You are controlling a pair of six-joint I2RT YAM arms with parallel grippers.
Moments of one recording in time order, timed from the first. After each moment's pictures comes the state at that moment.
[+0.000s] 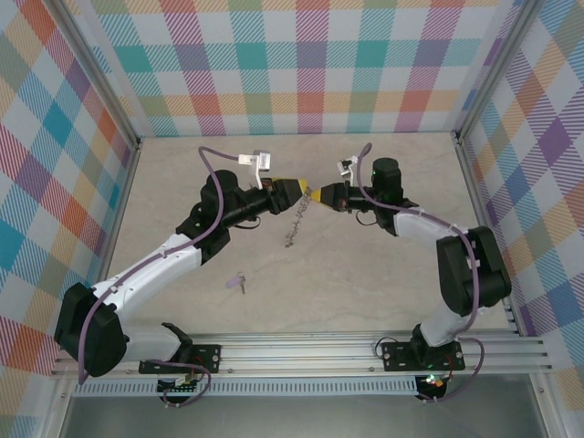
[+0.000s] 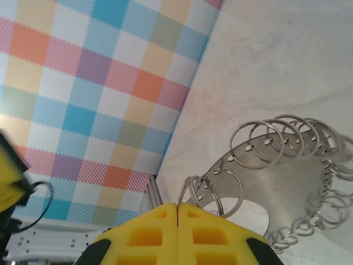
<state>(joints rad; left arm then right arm) -0.61 1.28 0.97 0.23 0.38 -0.68 0.33 1.60 0.93 0.39 -1.05 0.80</state>
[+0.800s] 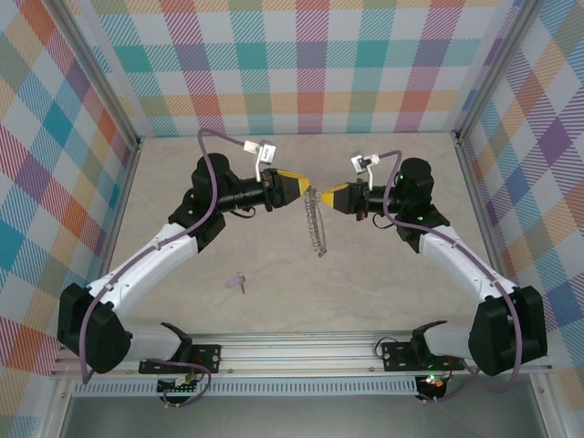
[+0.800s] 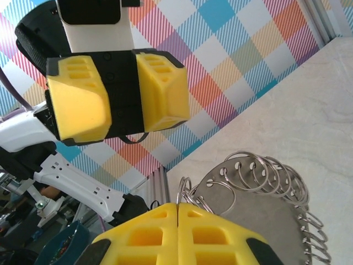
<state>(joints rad) -0.55 1.32 1.10 0.18 0.73 -0.60 0.33 1.27 0.90 0.30 -1.15 0.59</state>
